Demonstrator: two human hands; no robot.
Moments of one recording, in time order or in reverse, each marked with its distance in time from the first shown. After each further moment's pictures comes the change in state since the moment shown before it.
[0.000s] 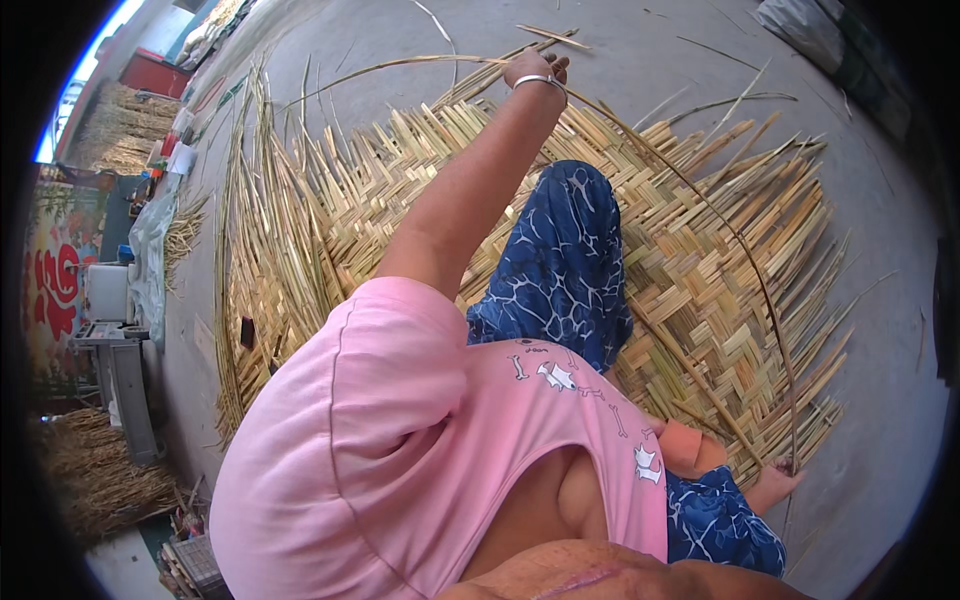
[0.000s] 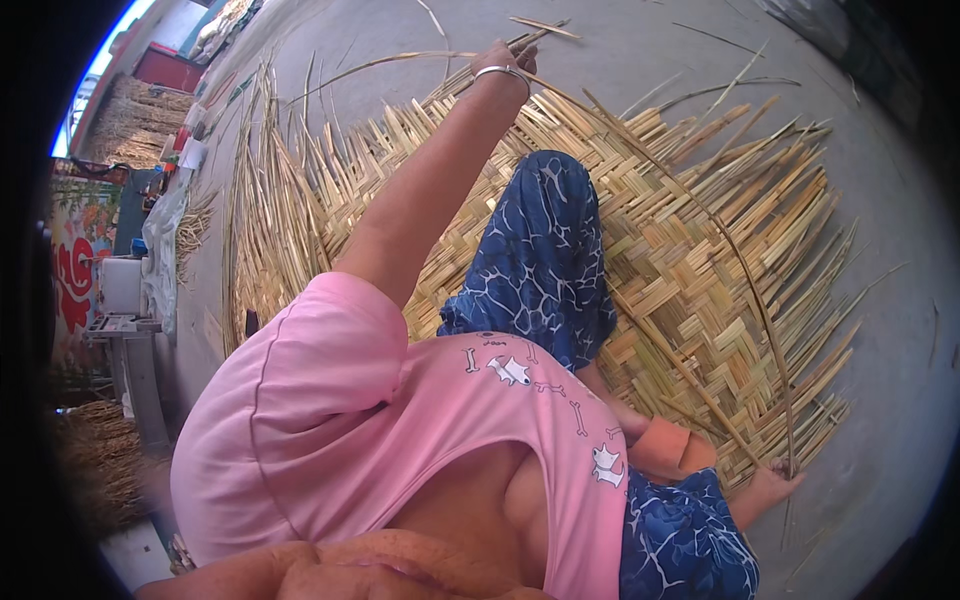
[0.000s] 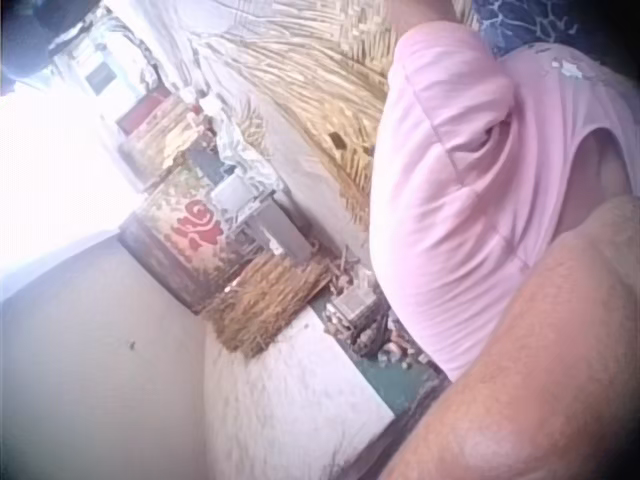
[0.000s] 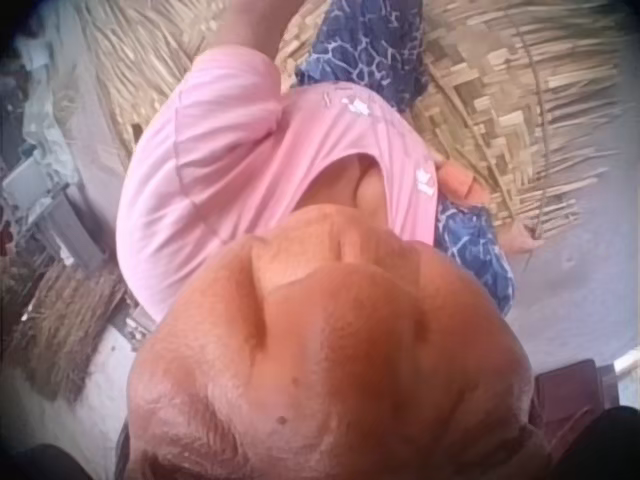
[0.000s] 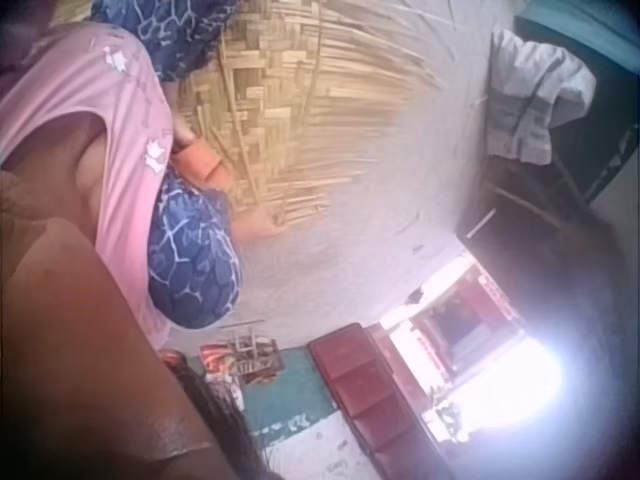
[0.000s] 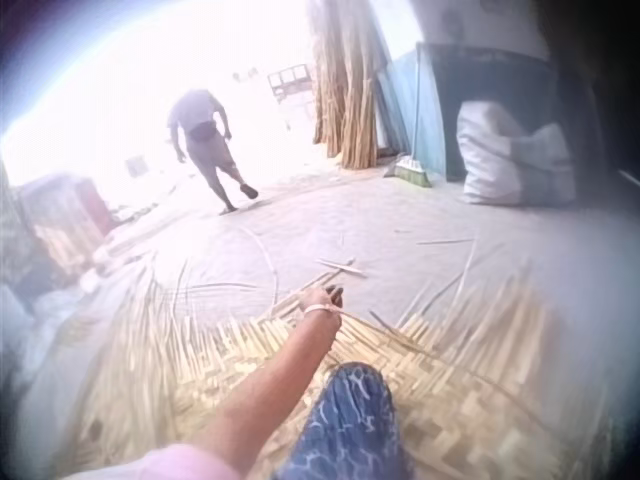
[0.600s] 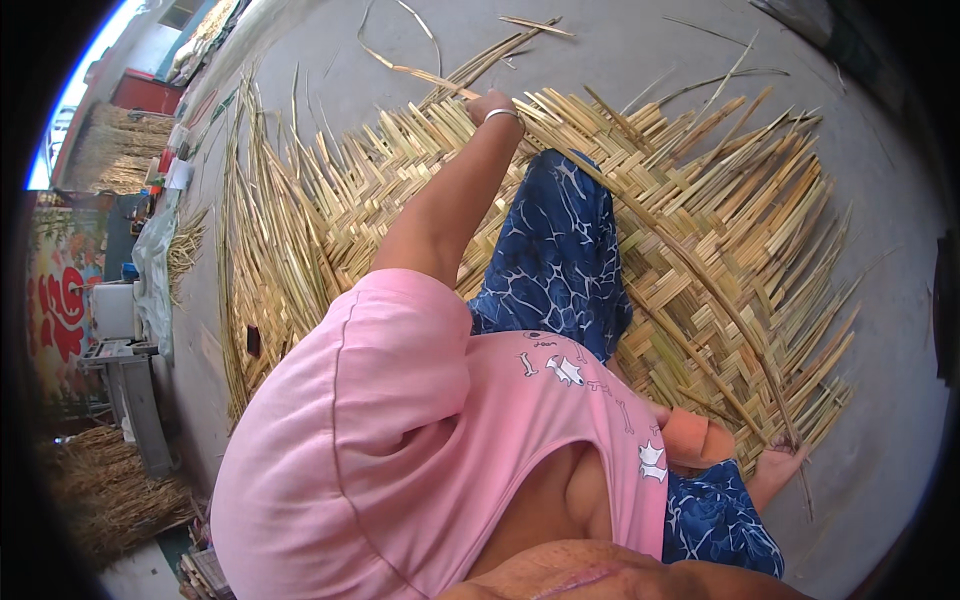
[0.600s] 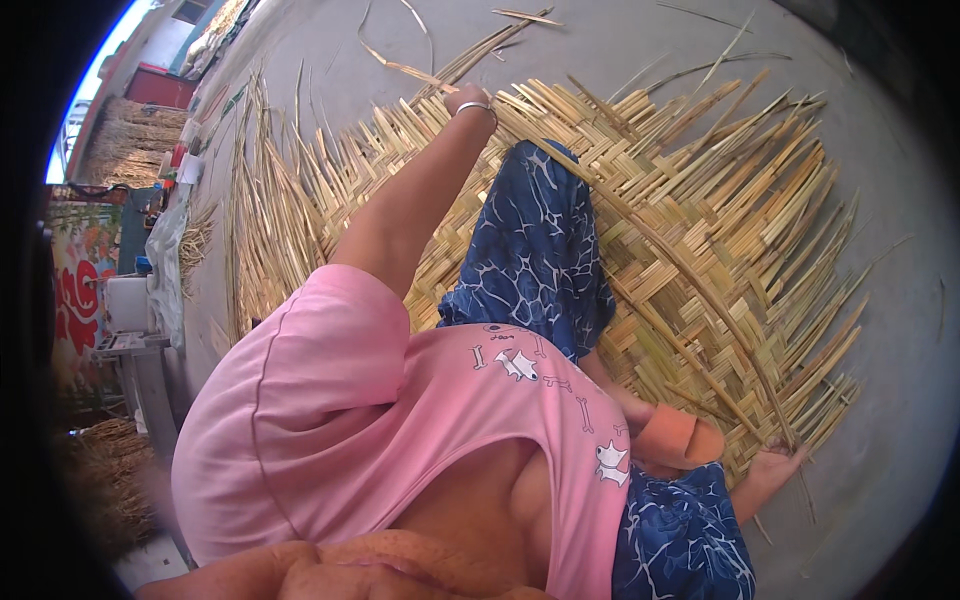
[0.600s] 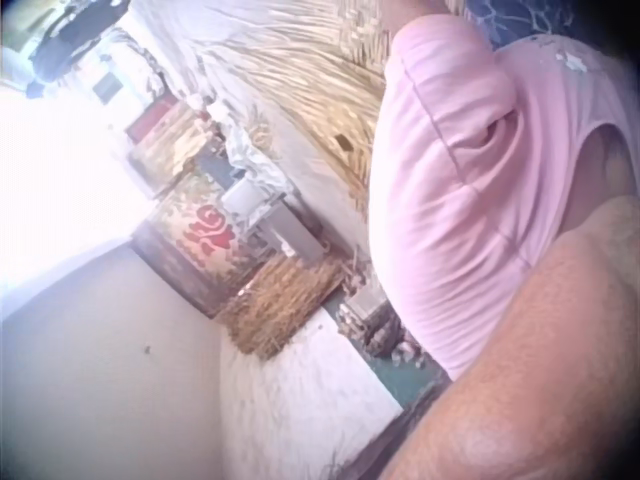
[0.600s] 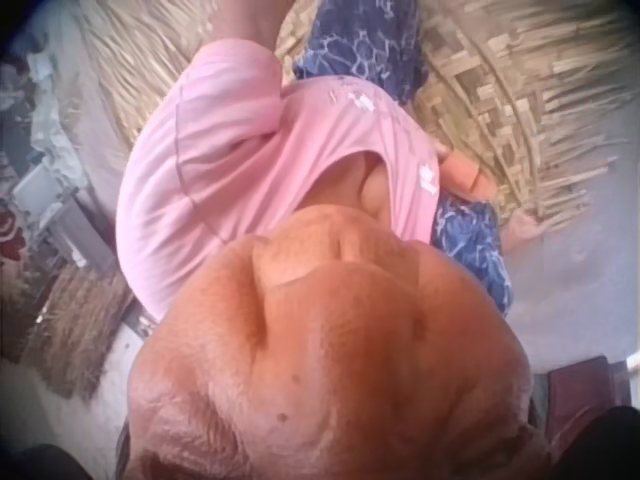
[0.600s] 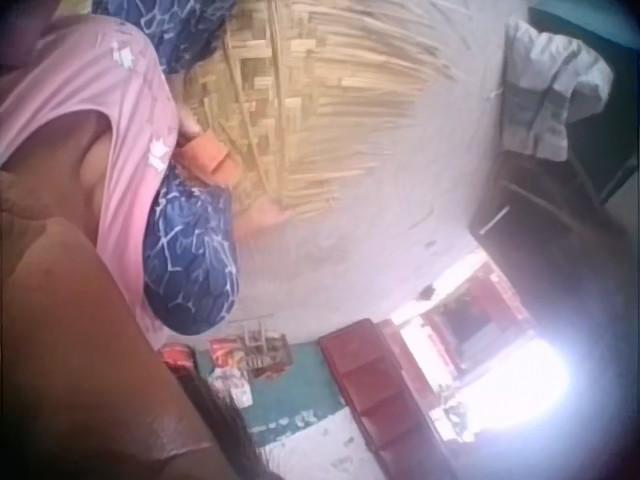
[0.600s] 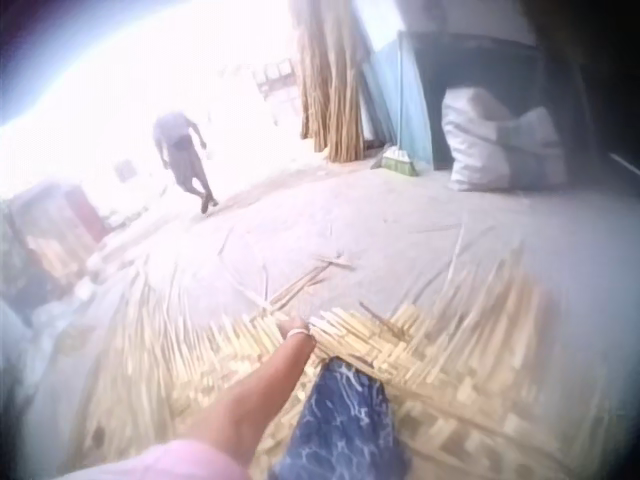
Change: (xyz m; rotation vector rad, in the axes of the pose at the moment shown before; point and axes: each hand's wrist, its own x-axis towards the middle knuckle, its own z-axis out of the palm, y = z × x) left_hand 0.066 -0.042 -0.082 0.740 0.402 0.236; right_hand -0.001 0.005 -0.018 -0.217 -0.156 0.092
